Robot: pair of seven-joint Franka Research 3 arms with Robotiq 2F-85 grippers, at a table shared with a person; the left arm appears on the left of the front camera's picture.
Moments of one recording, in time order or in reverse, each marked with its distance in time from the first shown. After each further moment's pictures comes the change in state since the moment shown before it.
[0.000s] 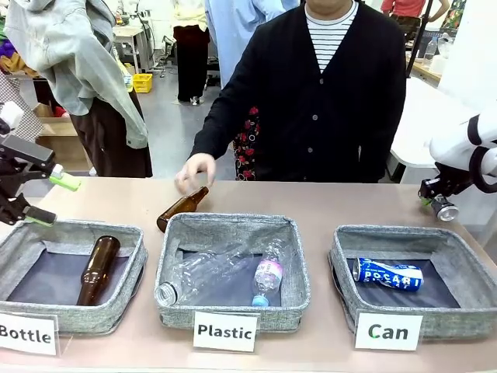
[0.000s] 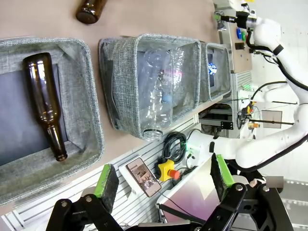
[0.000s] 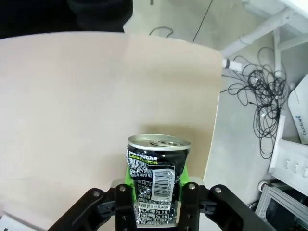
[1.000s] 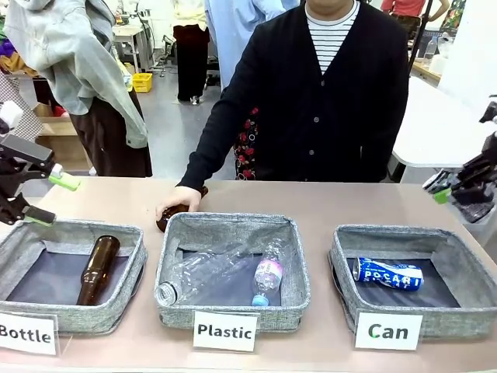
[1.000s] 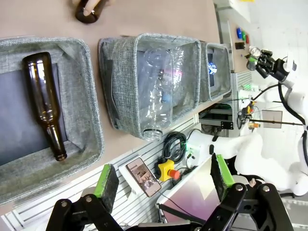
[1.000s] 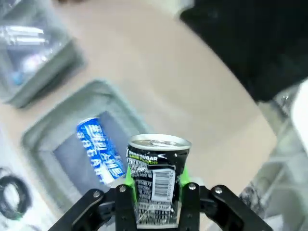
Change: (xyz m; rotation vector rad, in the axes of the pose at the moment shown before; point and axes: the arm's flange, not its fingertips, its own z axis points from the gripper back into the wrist) left arm 0.000 0.000 0.000 0.000 0.000 0.000; right arm -0.183 0.135 0.225 0.257 -0.369 0.778
